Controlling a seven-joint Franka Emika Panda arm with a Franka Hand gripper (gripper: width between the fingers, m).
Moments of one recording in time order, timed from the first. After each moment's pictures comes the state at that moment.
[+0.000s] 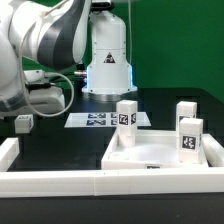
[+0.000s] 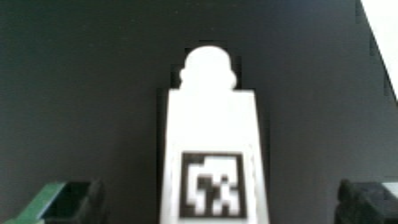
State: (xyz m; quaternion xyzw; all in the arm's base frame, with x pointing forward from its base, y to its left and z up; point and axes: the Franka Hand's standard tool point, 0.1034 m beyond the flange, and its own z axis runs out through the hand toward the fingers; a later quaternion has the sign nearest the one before) arm 0.349 -0.217 0.018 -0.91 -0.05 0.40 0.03
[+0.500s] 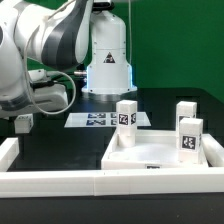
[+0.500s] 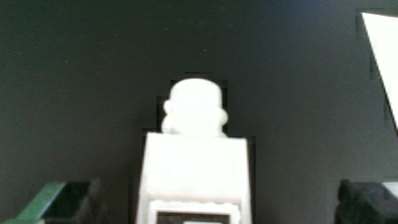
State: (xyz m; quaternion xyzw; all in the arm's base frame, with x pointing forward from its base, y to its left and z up) arm 0.338 -0.215 0.015 -0.91 -0.05 0.40 0.03
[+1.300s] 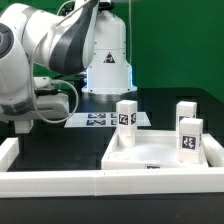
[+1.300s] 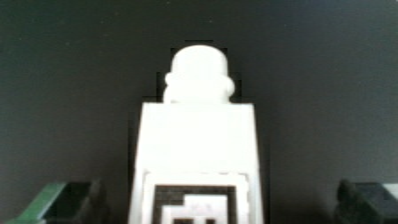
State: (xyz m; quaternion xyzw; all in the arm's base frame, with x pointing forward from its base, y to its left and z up) arm 0.342 -0.214 0.003 -0.92 -0.02 0.39 0.00
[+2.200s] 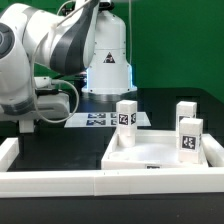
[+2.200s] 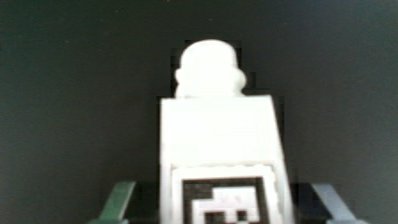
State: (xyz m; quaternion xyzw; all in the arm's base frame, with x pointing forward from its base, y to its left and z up) arm 0.348 -0.203 0.014 -0.92 -0.03 0.39 0.00
